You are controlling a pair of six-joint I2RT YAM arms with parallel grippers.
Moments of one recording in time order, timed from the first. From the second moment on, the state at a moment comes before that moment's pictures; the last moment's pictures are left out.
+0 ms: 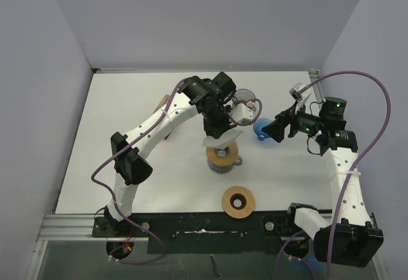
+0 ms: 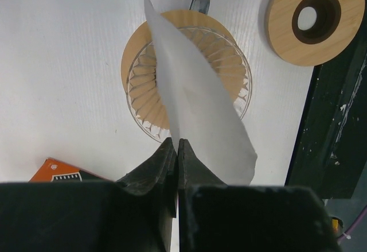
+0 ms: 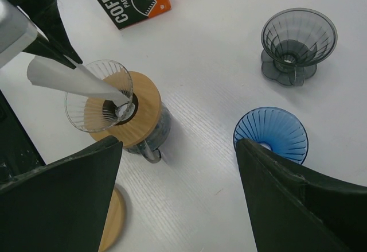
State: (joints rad) left arm -0.87 2.05 2.26 -1.43 0.30 0.59; right arm -0.15 1.04 1.02 -0.61 -0.95 -0.31
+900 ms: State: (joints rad) left arm -0.88 2.01 2.18 -1.33 0.28 0.48; right arm -0.15 1.02 0.96 -0.55 -0.96 -0.27
